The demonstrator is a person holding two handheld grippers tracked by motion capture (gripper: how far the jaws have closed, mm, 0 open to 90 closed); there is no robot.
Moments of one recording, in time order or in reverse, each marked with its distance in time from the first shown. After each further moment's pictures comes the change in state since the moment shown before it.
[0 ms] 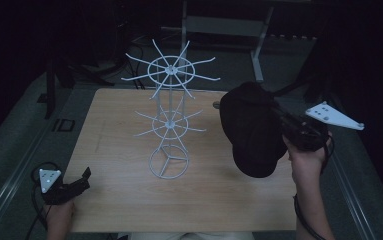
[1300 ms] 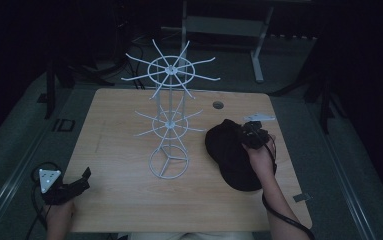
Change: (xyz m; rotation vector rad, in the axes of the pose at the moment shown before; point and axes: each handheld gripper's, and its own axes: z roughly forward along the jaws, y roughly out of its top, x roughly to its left) left arm 0.000 0.000 0.000 -0.003 -0.007 -0.002; right arm -0.007 -0.122 0.148 0.484 -0.083 0.010
